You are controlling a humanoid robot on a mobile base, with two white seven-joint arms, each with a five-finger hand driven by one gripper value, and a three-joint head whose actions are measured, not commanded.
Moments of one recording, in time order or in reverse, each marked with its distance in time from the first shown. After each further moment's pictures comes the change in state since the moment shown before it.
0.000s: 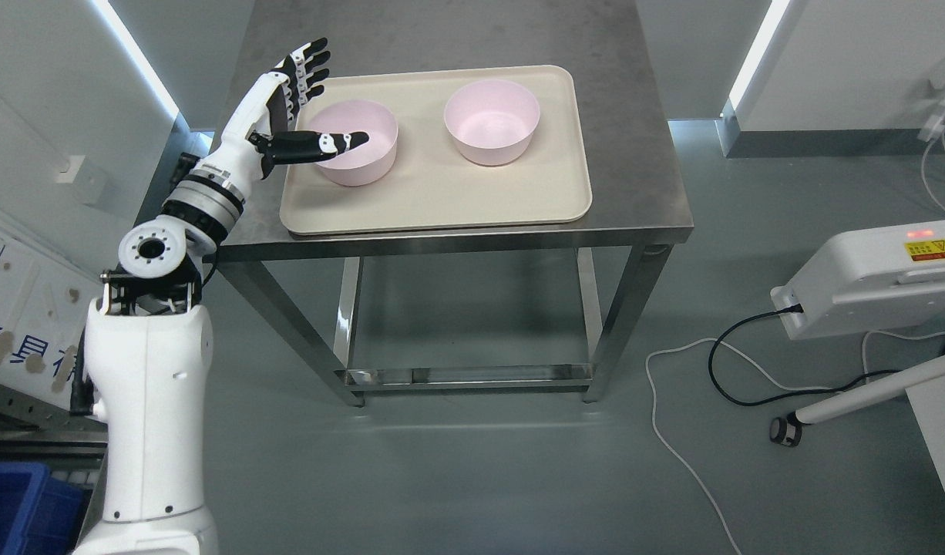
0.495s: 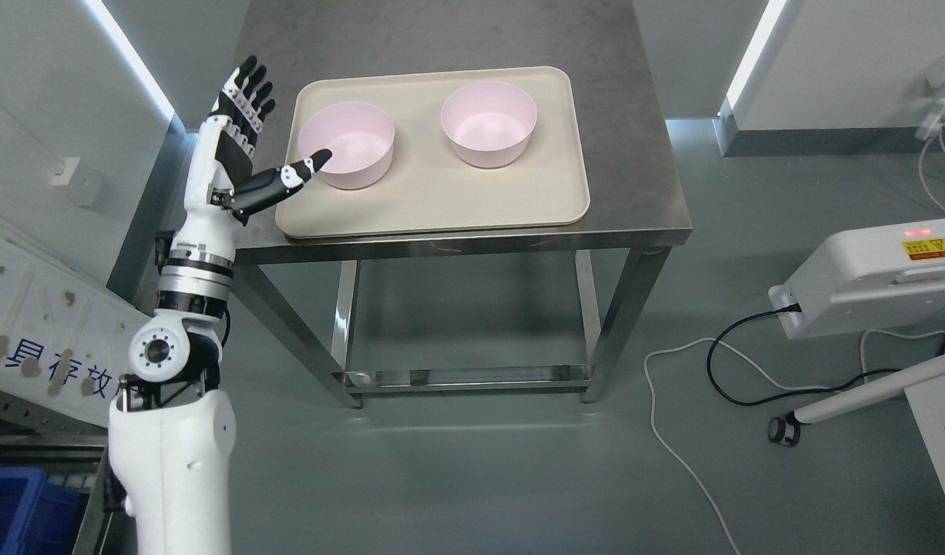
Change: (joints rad) left arm 0.263 -0.089 0.132 -0.185 0.130 -0.291 0.166; right arm 0.000 0.000 0.000 0.000 0.000 -0.003 0.004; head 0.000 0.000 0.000
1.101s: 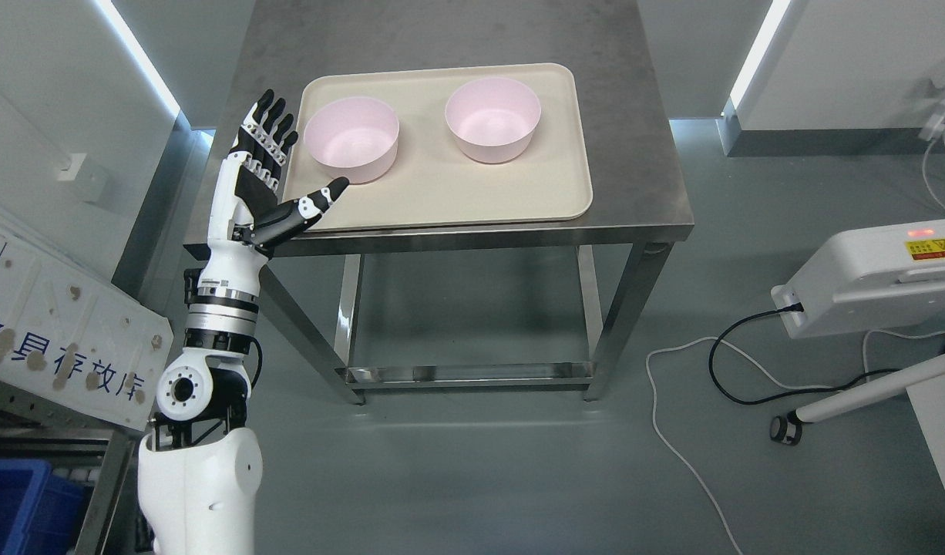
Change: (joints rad) left arm 0.150 -0.097 0.019 -0.083 0.098 -0.005 0.040; right arm 0.000 0.000 0.000 0.000 0.000 0.000 0.005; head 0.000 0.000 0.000
